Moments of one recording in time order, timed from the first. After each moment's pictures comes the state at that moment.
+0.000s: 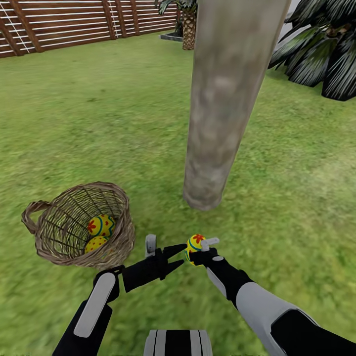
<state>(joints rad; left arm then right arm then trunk) -0.34 -0.10 -0.10 -1.41 1.21 1.00 -0.22 -0.85 0.13 0.46 -0.30 -0.27 0.11 -0.08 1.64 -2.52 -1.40</state>
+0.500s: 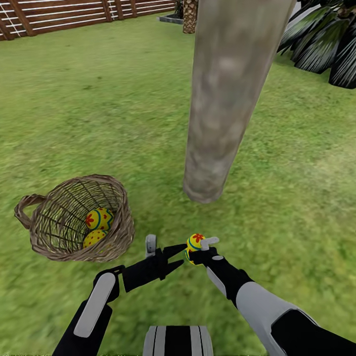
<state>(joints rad) -0.34 -0.10 -0.10 -1.41 1.21 1.00 -0.22 -0.85 0.13 0.46 -0.32 -0.27 0.11 -0.08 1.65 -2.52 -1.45</state>
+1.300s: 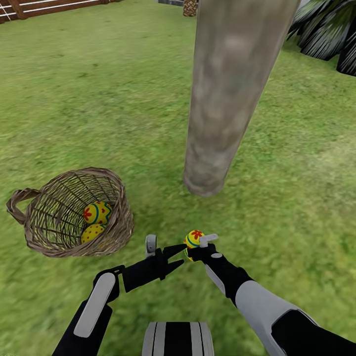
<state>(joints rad) -0.34 -0.10 -0.10 -1.41 1.21 1.00 -0.22 -0.85 0.13 0.46 -0.35 -0.26 0.10 -0.09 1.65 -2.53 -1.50</state>
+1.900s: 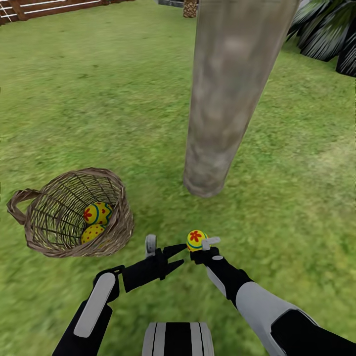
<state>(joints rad) -0.34 -0.10 -0.10 -1.41 1.22 1.00 -0.22 -0.85 0.13 0.46 -0.32 -0.27 0.11 -0.12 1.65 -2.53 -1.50</state>
